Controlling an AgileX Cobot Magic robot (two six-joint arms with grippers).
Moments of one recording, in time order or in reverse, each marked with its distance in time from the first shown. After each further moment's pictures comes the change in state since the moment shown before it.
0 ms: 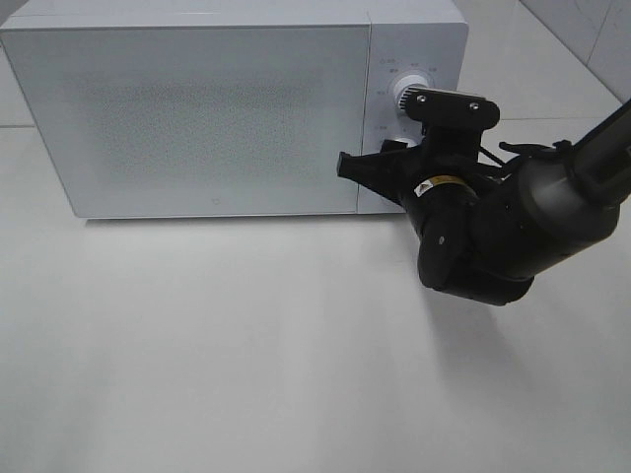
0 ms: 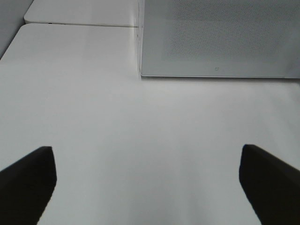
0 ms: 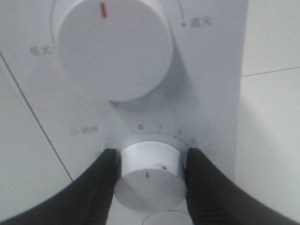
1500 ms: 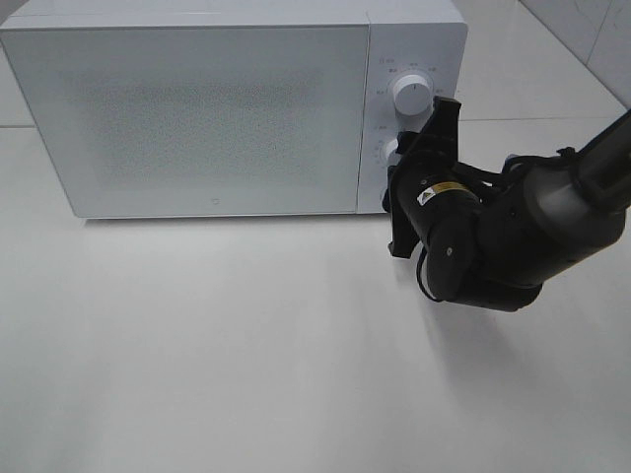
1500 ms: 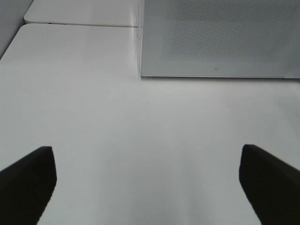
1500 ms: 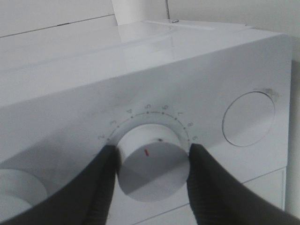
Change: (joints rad) left arm 0.000 0.000 0.000 0.000 0.000 0.000; right arm -0.010 0.003 0.021 -0.067 -0.011 1.574
